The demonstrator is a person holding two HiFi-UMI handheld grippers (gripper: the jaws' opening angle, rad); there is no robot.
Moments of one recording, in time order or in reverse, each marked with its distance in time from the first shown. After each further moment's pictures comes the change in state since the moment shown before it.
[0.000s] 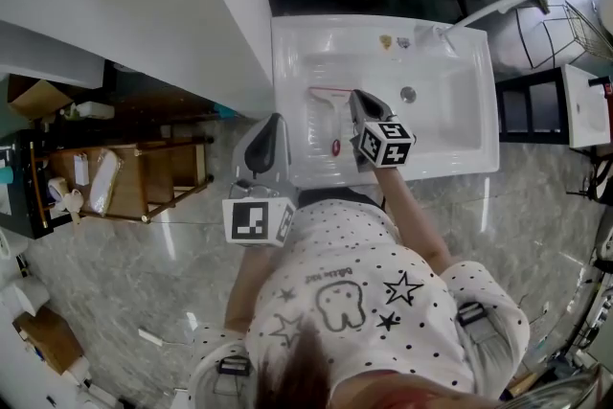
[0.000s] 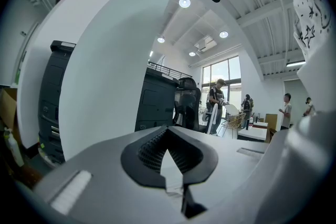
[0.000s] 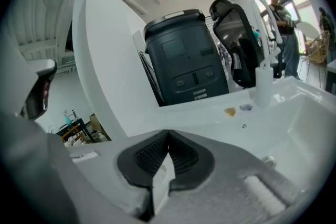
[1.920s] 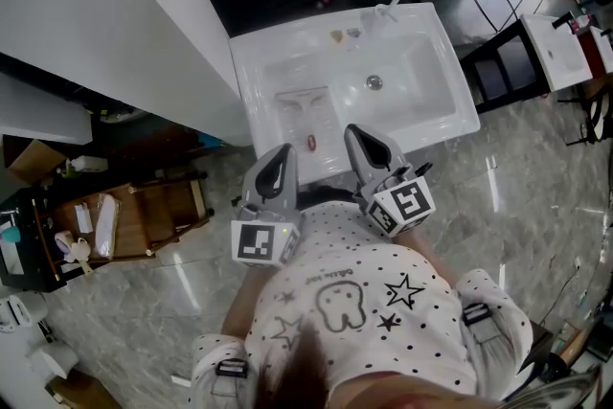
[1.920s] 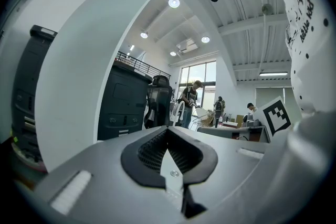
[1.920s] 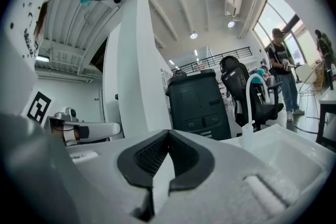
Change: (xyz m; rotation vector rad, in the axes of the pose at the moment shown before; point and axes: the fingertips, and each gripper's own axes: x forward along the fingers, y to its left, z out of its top) left arm -0.050 -0.096 -0.027 0.003 0.040 -0.285; right arm -0.206 0.088 0.067 -0.161 -0.393 0.045
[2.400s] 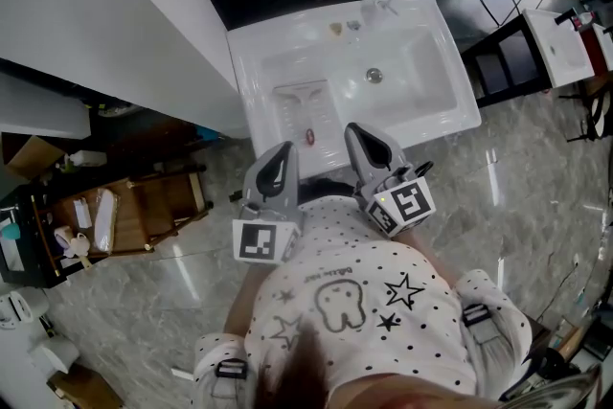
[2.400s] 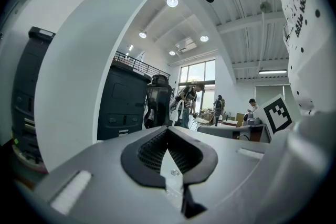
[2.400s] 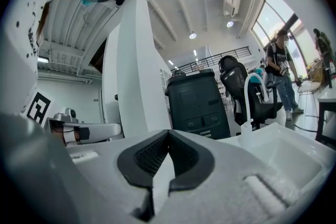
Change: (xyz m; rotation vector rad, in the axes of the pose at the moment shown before) left arm -0.001 -0.007 -0.008 0.023 0.014 0.003; right arm -0.008 -0.002 -0.004 0.009 -0.008 -0.003
